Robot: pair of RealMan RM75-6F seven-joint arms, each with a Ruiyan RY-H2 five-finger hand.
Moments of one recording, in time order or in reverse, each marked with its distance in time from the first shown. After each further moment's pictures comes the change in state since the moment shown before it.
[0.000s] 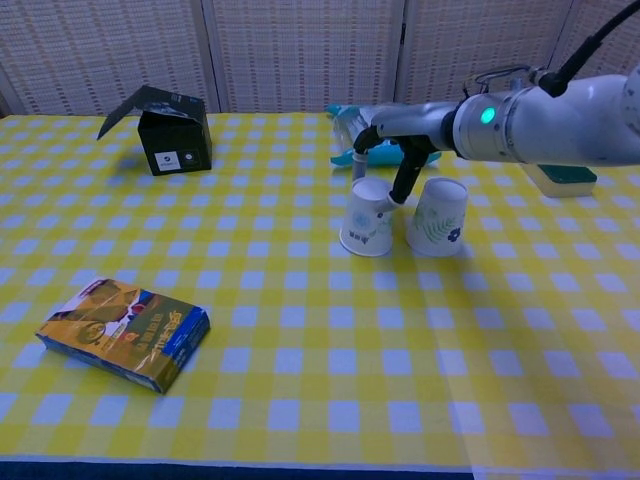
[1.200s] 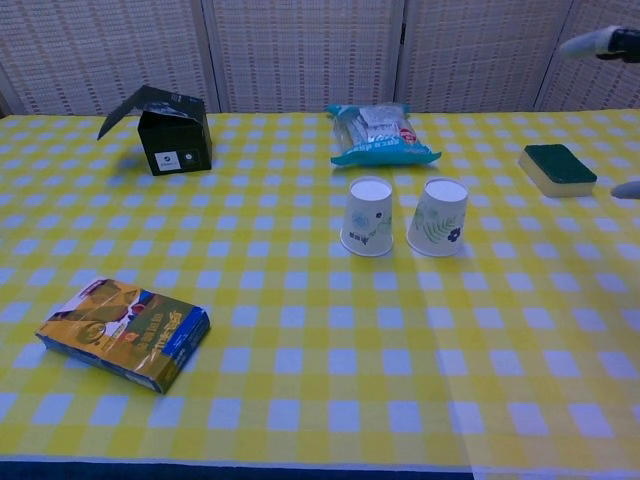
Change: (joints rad) left arm -0.010 -0.029 0.009 -0.024 0.030 -0.032 0.129; right arm -0.694 0.380 -0.228 -0.364 -0.898 0.747 0.325
